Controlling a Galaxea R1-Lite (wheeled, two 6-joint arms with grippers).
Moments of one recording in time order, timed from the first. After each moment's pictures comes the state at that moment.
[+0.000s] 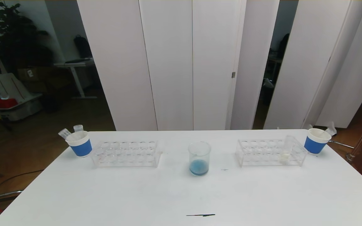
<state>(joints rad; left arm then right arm) 0.00 0.00 -0.13 0.04 0.19 0.10 0.00 0.00 -0.06 0.15 -0.01 0.00</state>
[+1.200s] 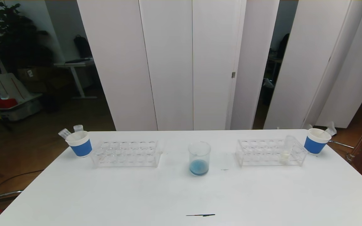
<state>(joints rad) 0.00 0.00 0.00 0.01 0.00 0.01 0.00 0.00 -0.06 0.15 -0.01 0.00</state>
